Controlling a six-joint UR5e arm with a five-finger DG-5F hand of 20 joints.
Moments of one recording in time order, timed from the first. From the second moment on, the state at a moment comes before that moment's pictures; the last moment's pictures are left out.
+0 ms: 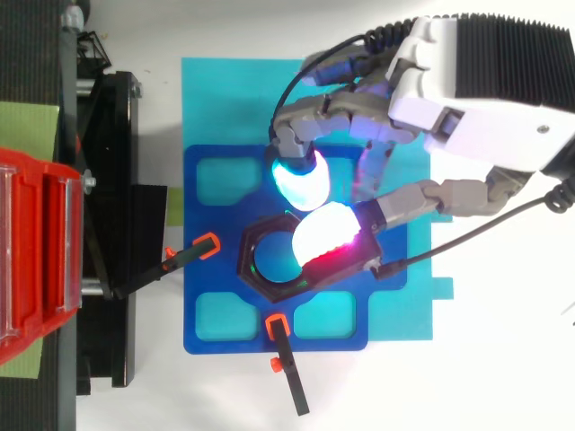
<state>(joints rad) 0.13 -2.13 -1.38 -2.78 -1.31 -0.98</state>
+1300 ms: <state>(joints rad) 0.17 -2.13 -1.32 -2.80 -1.29 -0.99</state>
